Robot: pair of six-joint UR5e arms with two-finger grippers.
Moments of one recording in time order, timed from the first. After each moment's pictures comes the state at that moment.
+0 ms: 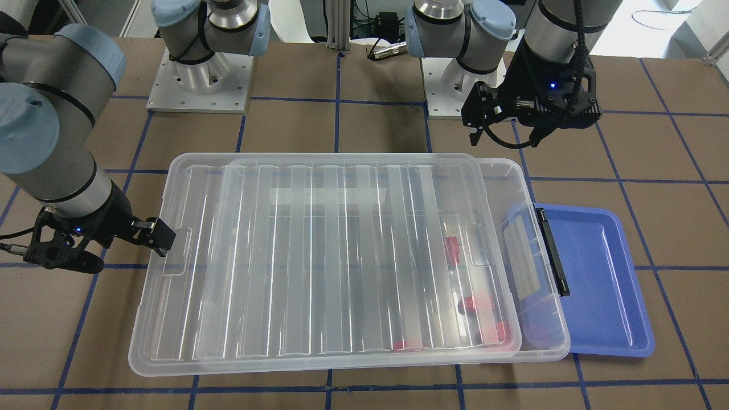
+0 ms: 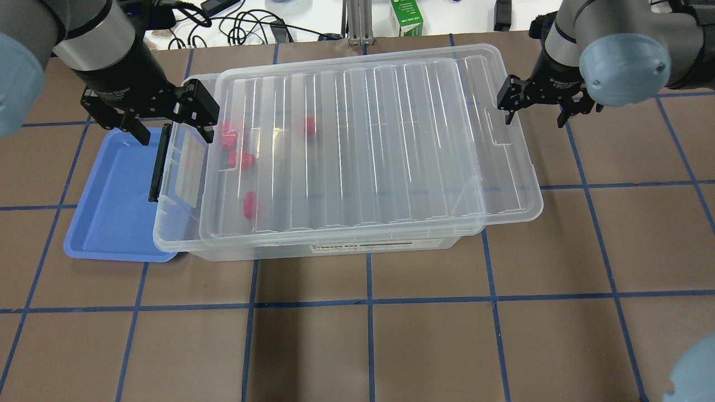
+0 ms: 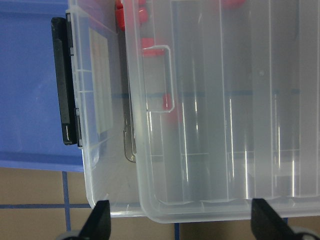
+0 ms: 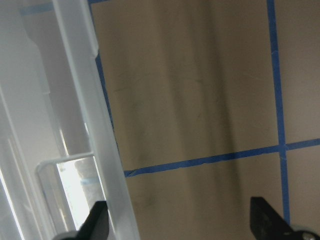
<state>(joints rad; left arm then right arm) -1.55 -1.55 -1.56 -1.59 1.58 0.03 1.44 -1.30 1.61 -1.88 -1.60 0.02</state>
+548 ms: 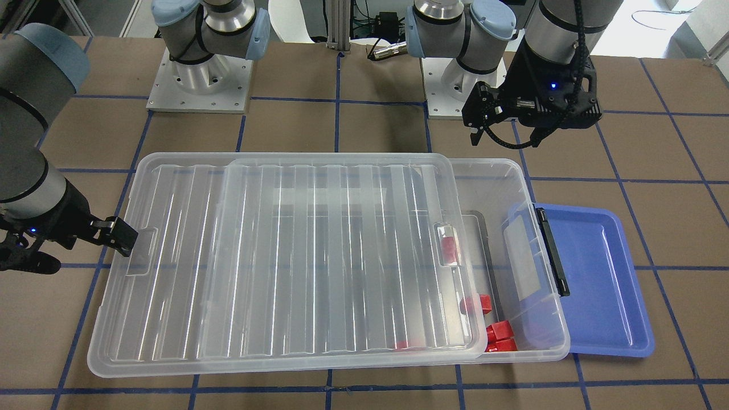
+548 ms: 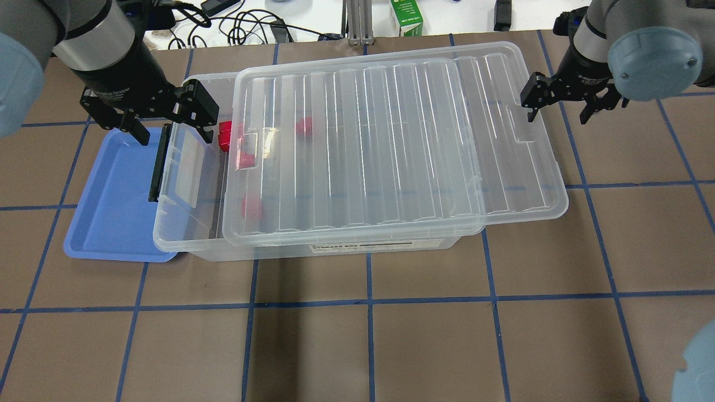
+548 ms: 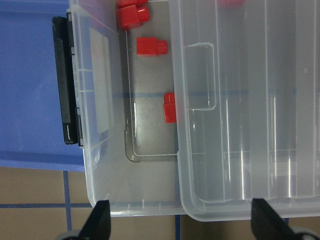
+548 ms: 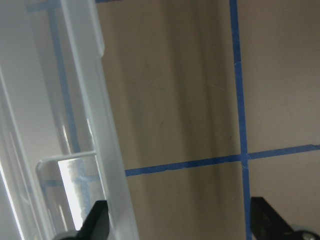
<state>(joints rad) -1.55 -1.55 -1.56 -1.59 1.58 0.04 1.36 -1.31 1.60 -1.87 -1.62 -0.10</state>
